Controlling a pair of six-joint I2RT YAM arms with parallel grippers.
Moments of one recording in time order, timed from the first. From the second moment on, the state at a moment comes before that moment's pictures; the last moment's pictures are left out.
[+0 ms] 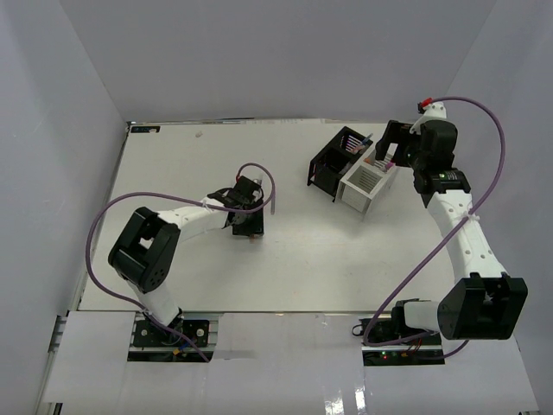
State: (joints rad) left arm -0.59 1.70 1.00 -0.36 -0.02 -0.53; right arm 0.05 1.28 1.19 -0.26 -0.05 0.16
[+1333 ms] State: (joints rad) left arm -0.63 1.22 0.95 -0.16 0.19 -0.06; right arm 0.43 1.42 1.29 -0.24 -0.61 0.31
